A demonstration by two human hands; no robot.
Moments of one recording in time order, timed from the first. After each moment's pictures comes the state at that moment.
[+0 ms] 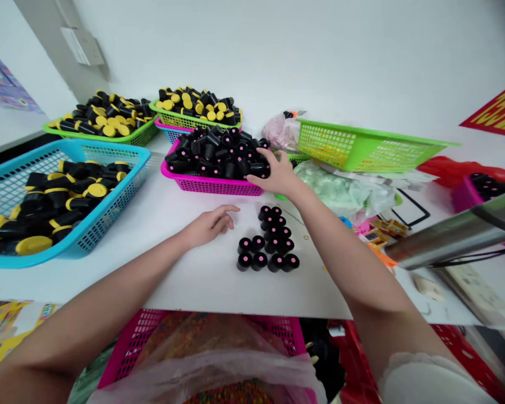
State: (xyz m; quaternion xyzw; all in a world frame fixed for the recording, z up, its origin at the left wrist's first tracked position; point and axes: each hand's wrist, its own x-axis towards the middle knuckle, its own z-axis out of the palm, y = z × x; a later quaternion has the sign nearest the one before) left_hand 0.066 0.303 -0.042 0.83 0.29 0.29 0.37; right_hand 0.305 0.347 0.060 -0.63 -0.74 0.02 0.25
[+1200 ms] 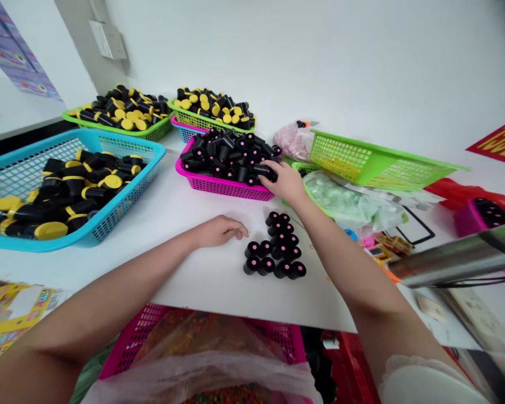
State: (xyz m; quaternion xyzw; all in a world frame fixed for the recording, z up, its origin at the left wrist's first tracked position) left_hand 0.067 0.310 -0.046 0.88 0.22 0.22 0.36; right_hand 0.306 0.370 0.042 -0.60 -0.77 -0.08 0.22
